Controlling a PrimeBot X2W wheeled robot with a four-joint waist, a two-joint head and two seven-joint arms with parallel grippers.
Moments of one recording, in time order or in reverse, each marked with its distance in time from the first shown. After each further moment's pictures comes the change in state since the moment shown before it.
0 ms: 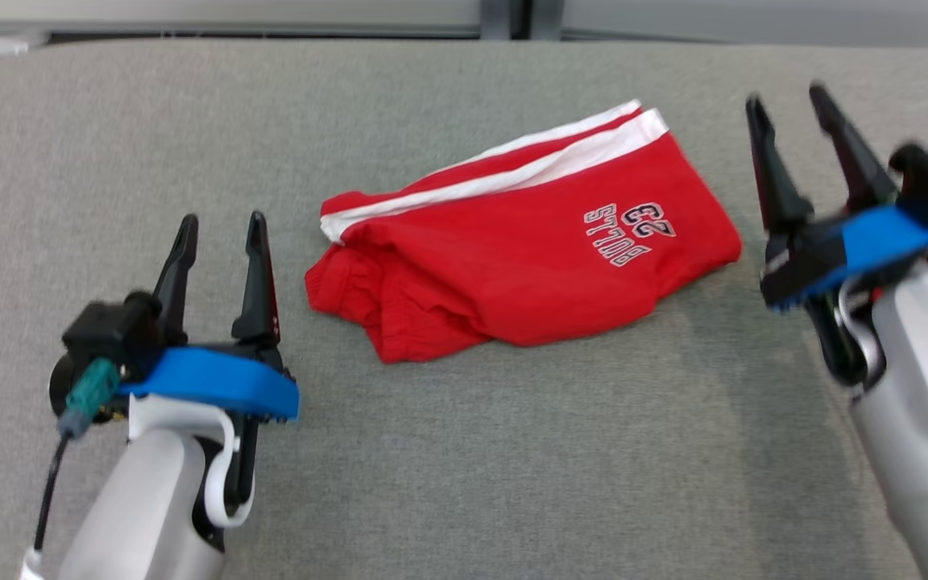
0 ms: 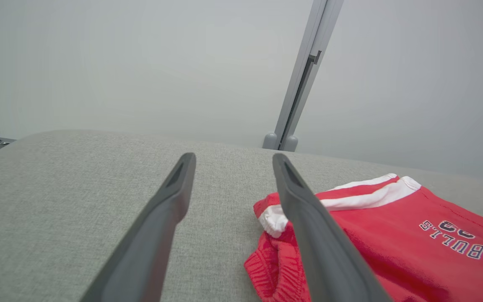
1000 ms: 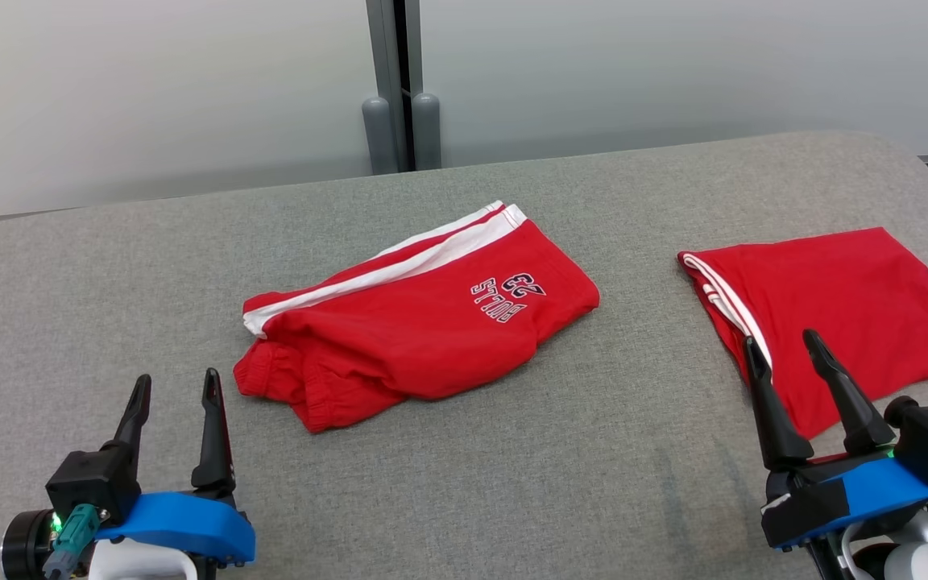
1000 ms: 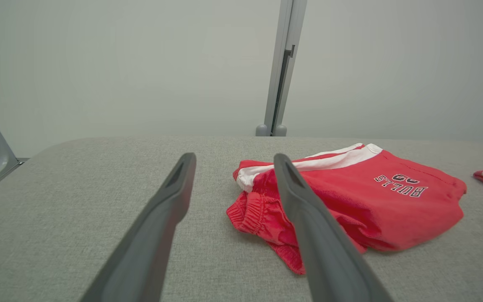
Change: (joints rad) left arm 0.341 0.112 0.021 -0.157 0.061 0.146 0.025; right arm 0.706 0.161 -0.250 -0.607 -0.163 0.000 0.203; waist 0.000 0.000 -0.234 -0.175
